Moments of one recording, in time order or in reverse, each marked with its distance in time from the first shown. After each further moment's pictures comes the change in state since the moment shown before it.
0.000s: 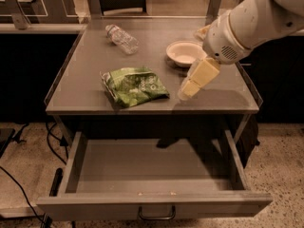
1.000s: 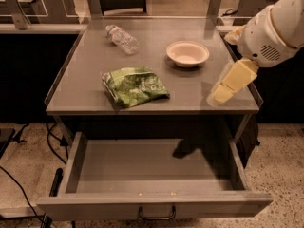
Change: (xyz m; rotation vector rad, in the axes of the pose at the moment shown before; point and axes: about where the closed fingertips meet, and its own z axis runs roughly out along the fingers) arm 0.044 0.018 -0.062 0.022 0.107 0.088
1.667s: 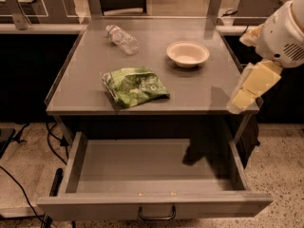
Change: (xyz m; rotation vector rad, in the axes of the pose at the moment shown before) arm 0.024 0.012 -0.031 -0.011 0.110 -0.019
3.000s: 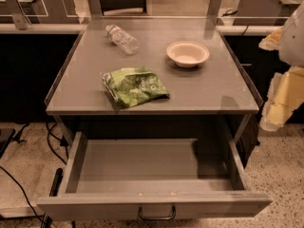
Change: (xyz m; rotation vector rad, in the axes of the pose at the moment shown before) arm 0.035 0.028 -0.037 -0.026 0.227 -0.076
